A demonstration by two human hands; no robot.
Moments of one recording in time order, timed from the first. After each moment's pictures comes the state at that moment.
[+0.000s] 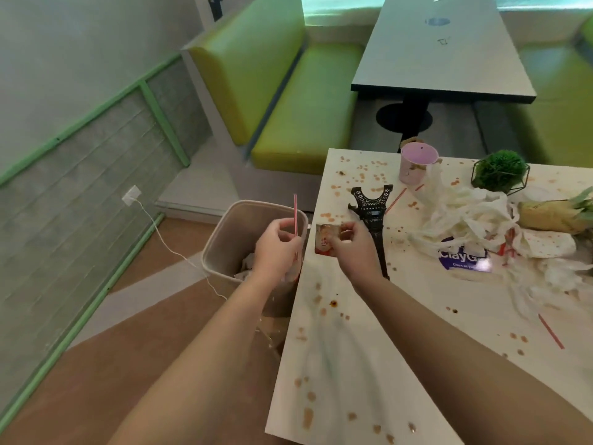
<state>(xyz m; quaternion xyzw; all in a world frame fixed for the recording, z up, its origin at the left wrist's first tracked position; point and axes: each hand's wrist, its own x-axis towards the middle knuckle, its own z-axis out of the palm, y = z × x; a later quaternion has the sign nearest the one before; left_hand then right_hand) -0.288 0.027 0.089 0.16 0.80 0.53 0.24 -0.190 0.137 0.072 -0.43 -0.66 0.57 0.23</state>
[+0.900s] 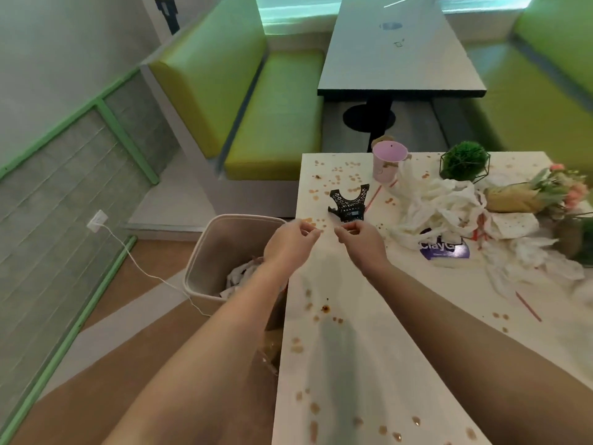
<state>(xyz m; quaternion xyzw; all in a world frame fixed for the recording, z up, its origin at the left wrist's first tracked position) -0.298 0.075 0.095 0.32 0.88 0.29 0.21 -0.184 0.168 0.080 -0.48 -0.68 0.52 0.21</state>
